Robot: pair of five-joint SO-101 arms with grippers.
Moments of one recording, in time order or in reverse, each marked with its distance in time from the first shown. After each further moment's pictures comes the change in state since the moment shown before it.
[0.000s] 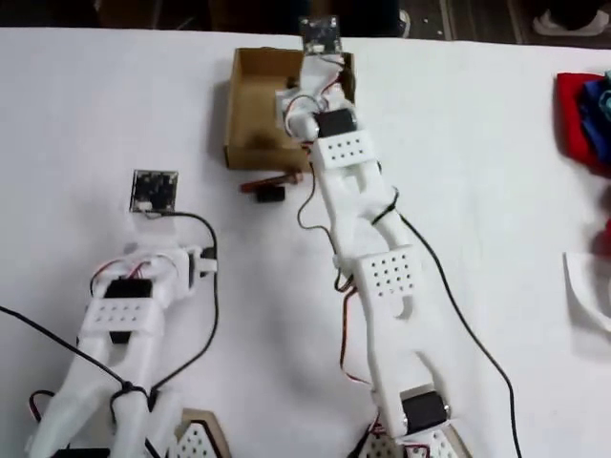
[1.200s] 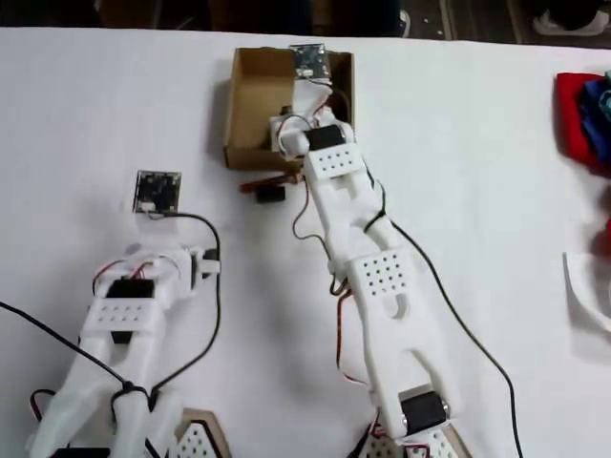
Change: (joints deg) left arm 0.7 0.0 0.0 0.0 0.0; right arm -1.1 5.7 0.4 1.2 -0.4
